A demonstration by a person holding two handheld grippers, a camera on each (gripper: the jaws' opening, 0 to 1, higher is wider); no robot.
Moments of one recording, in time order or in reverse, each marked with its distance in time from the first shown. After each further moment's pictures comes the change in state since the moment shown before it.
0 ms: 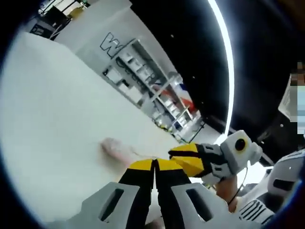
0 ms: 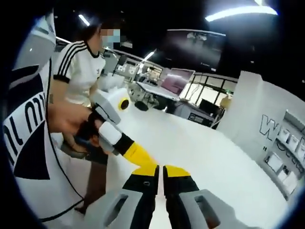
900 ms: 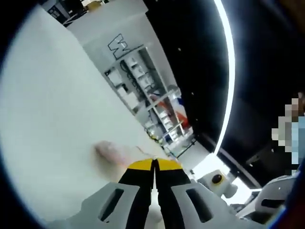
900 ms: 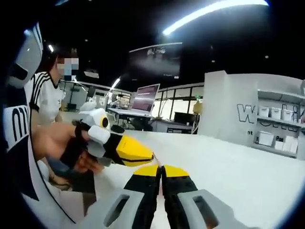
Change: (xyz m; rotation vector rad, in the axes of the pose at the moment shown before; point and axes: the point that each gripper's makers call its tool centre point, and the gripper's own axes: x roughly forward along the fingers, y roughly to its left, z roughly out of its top) left arm 0.013 -0.002 0.009 -0.183 -0.088 -0.066; right arm -0.005 -0.024 -0.016 0.308 -0.248 -0.228
